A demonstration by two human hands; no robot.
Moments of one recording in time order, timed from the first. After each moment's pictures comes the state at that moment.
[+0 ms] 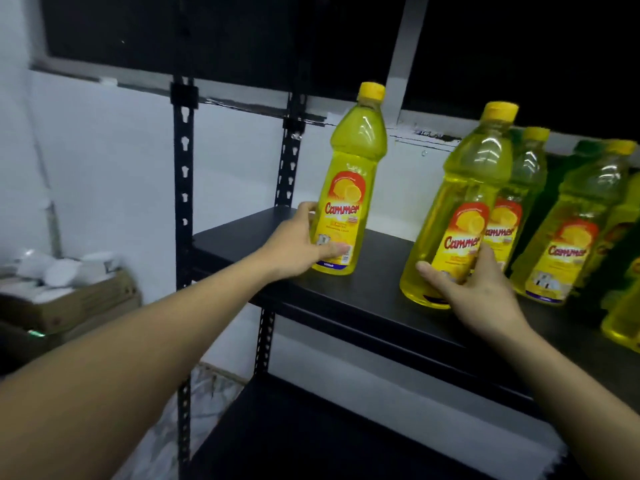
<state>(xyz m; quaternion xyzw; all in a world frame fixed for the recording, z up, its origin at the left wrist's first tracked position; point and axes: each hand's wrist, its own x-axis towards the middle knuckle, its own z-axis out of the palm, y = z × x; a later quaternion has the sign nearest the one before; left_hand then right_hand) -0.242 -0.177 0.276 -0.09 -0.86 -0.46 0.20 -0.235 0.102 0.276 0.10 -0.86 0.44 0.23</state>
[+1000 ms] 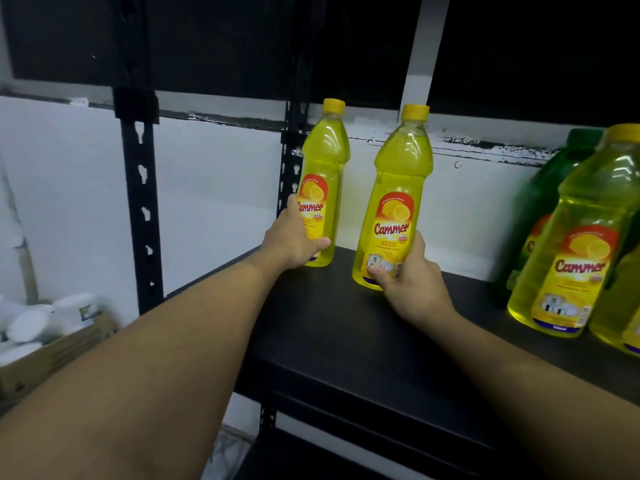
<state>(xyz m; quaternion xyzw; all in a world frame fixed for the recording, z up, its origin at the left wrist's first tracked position) -0.422 -0.250 0.283 0.02 -0.89 -0.35 0.27 -0.379 -0.024 0.271 0.13 -0.89 0.39 0.19</state>
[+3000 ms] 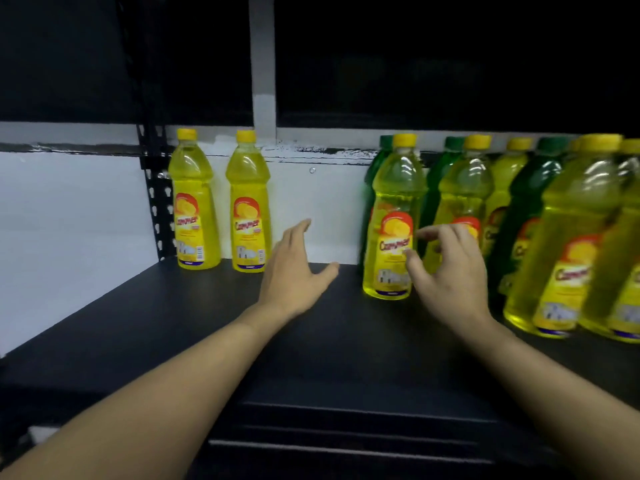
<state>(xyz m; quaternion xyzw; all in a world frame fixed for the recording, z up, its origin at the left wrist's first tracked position) -0.359 -0.033 0.286 -0.15 -0.87 -0.34 0.33 -0.312 0.199 0.297 0.08 -0.82 0.25 0.51</state>
